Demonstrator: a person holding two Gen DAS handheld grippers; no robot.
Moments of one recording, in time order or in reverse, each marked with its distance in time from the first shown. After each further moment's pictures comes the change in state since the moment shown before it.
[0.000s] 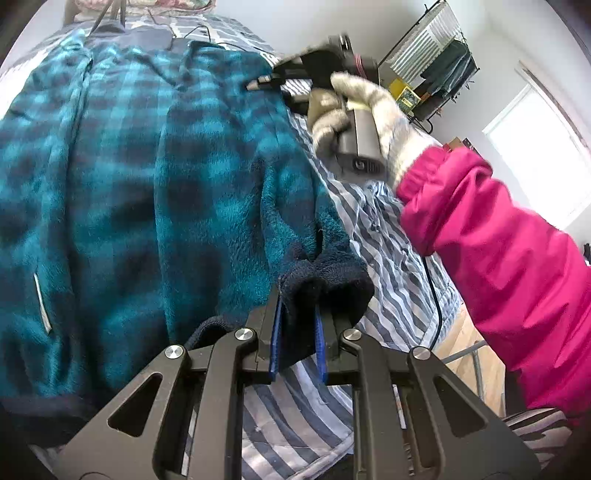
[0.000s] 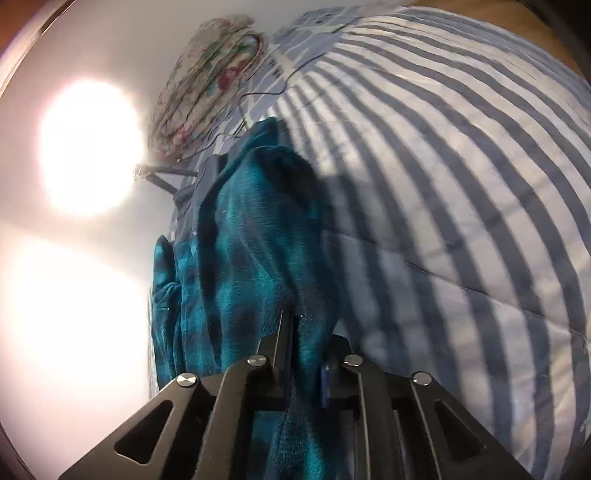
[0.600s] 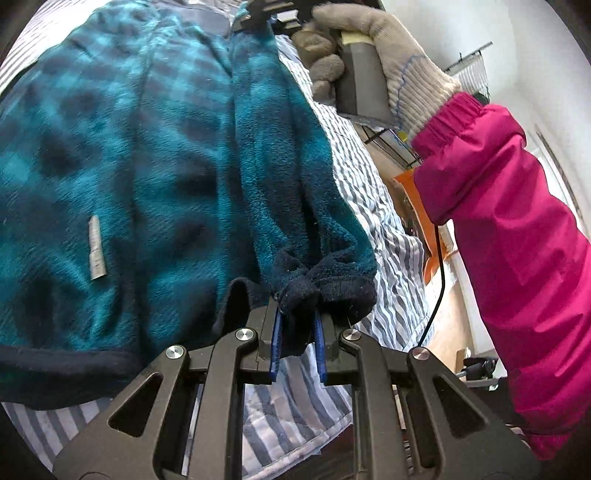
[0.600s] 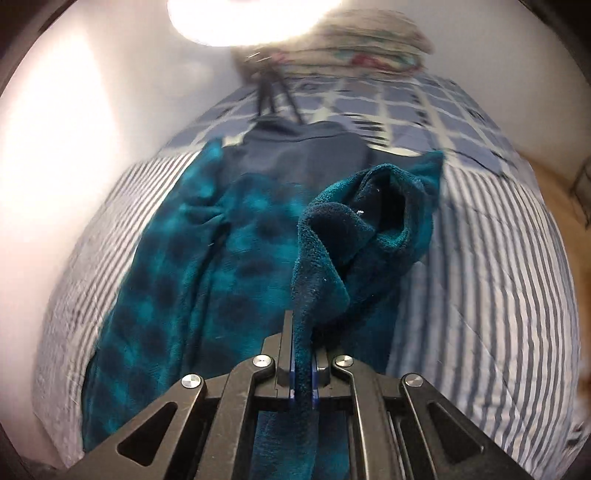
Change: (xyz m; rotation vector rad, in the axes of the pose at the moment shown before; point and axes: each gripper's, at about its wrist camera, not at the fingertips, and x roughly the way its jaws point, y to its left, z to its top) left arm -0.027 0.054 -0.008 -0.236 -0.049 -0.076; right arm 0.064 0.216 -0.049 -0.697 0.068 -0.372
